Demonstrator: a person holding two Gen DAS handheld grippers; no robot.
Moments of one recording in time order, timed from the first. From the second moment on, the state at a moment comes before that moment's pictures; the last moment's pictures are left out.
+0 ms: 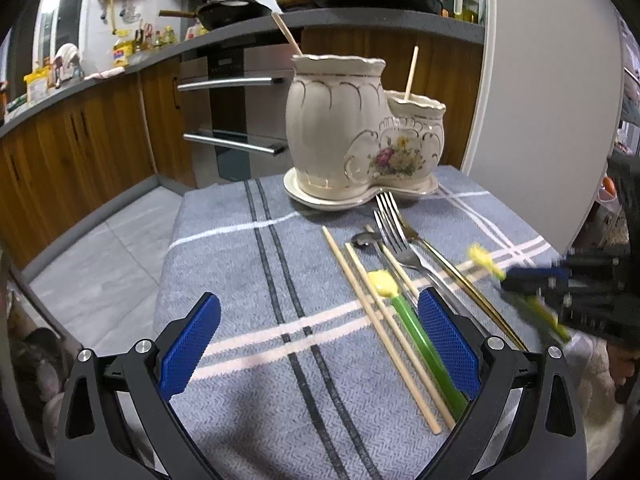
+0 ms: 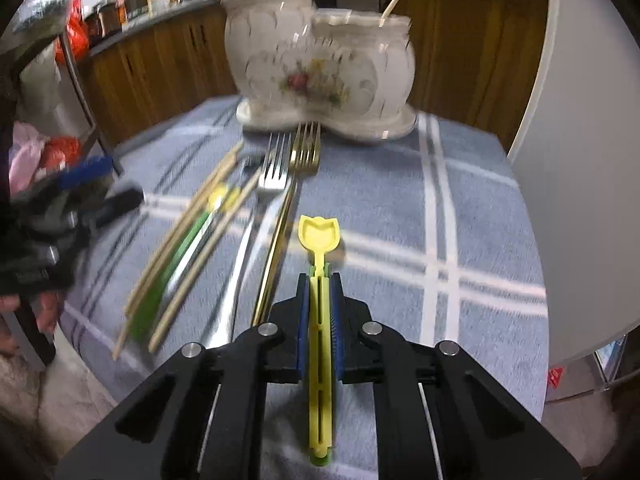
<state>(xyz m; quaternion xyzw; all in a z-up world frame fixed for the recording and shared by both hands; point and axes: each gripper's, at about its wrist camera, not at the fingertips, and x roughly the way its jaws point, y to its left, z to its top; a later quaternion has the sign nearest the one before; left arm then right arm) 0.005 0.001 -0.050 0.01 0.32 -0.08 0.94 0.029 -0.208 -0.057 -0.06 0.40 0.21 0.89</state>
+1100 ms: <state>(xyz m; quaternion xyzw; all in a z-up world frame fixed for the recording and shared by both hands) 0.043 -0.044 -0.066 0.03 0.46 0.00 0.89 0.009 -0.263 -0.028 0.07 0.24 0.29 0.93</state>
